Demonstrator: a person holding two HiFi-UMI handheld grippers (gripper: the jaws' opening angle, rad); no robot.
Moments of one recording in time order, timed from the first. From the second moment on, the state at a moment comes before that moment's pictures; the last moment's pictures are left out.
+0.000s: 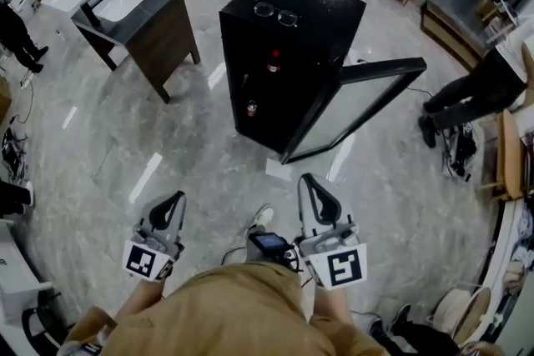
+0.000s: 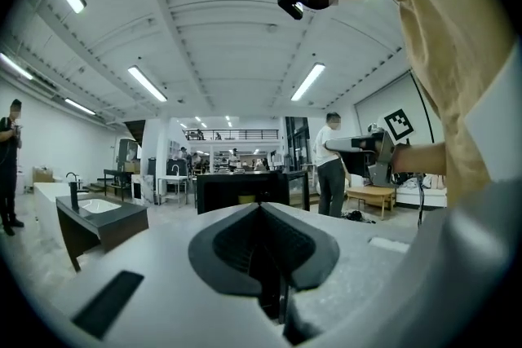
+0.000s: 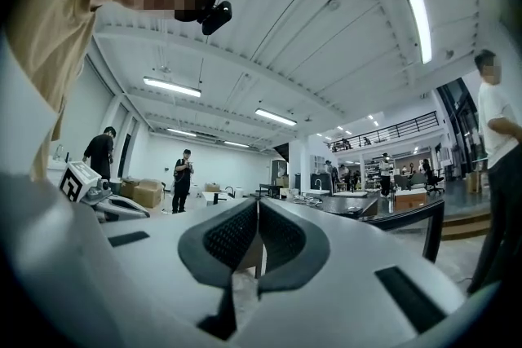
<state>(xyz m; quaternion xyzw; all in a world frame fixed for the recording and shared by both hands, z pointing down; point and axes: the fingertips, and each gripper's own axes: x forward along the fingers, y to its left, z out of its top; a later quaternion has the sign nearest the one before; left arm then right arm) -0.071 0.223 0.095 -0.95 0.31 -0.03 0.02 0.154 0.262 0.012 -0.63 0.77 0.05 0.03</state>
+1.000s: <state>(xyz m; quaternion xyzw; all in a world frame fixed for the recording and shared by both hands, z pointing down) 0.117 0.037 0.091 -0.96 0.27 -0.06 0.03 0.299 0.125 0.023 -0.63 0.77 0.02 0.05</state>
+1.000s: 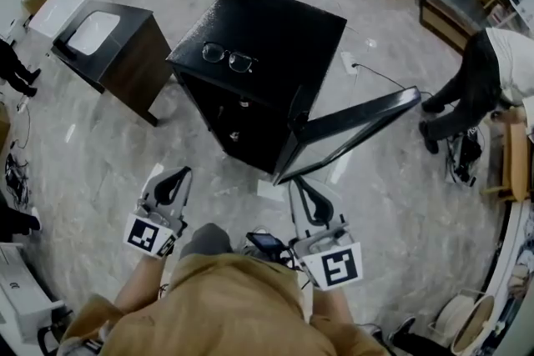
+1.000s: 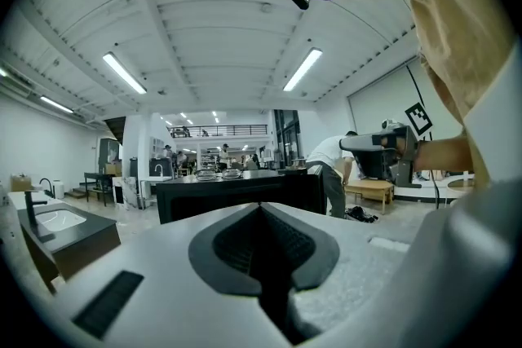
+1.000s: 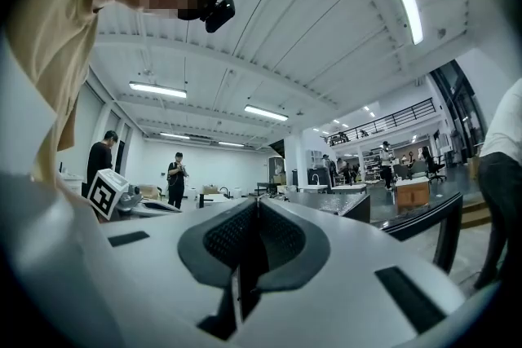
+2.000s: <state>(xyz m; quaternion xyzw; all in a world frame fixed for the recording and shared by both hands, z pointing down) 0.226 -0.160 0.267 -0.97 0.24 -0.10 0.00 0.268 0.084 0.077 -0.67 0.74 -0.05 0.00</state>
